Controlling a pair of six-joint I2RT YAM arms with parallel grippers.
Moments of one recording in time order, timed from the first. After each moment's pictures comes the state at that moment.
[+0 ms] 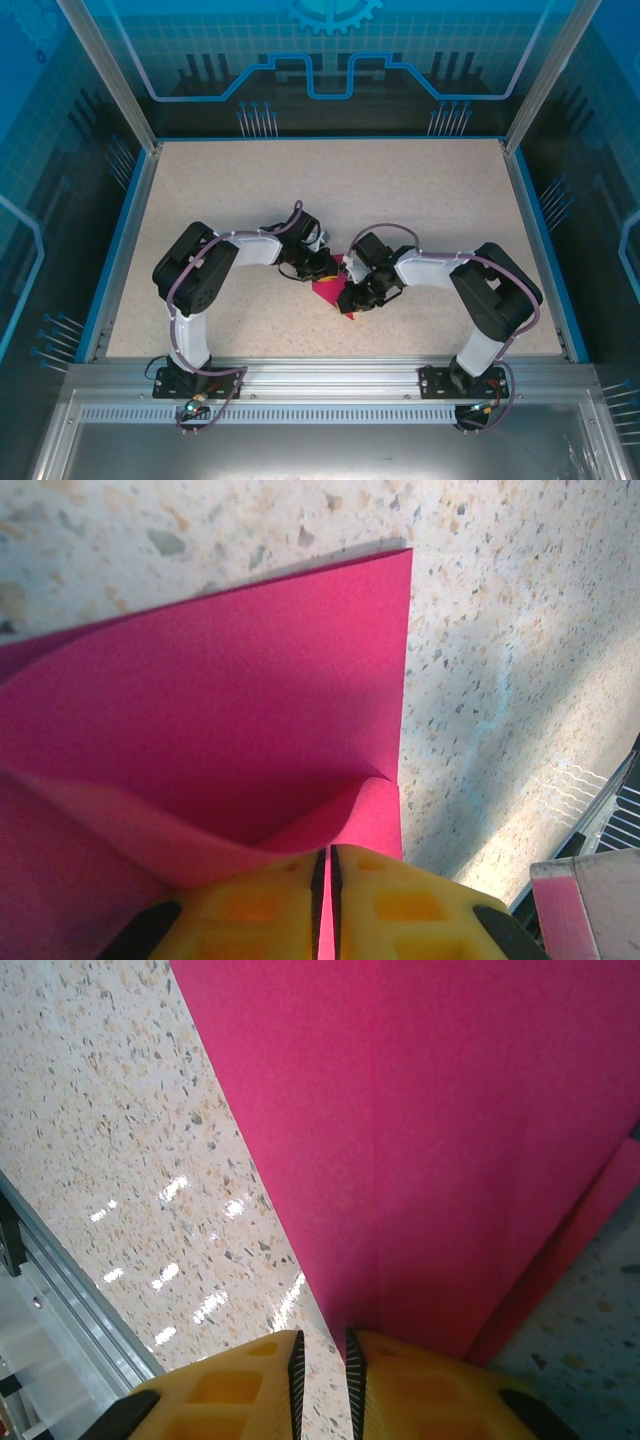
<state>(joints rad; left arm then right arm) -0.55 1.94 1.03 -0.20 0.60 -0.77 0.66 1.69 0.80 -0.41 -0.59 0.41</state>
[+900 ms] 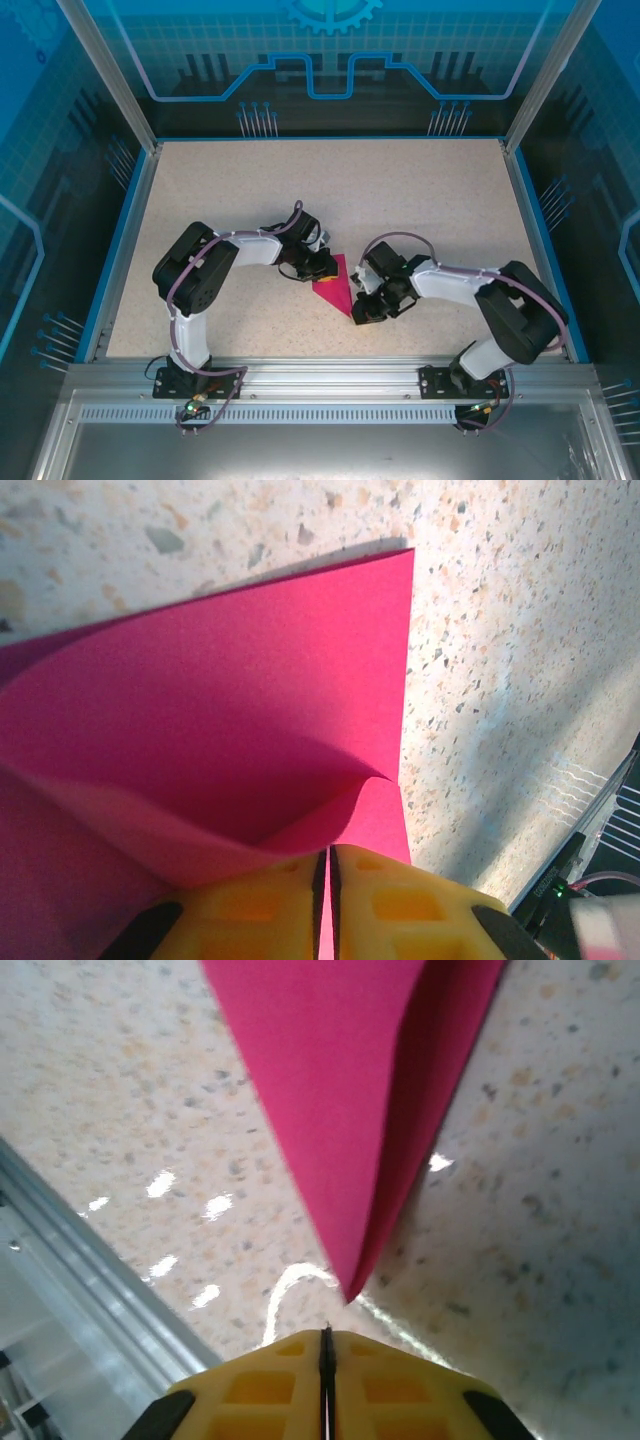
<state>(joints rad) -0.55 1.94 1.03 -0.20 0.60 -0.77 0.66 1.50 0.69 -0.51 -0.57 0.41</state>
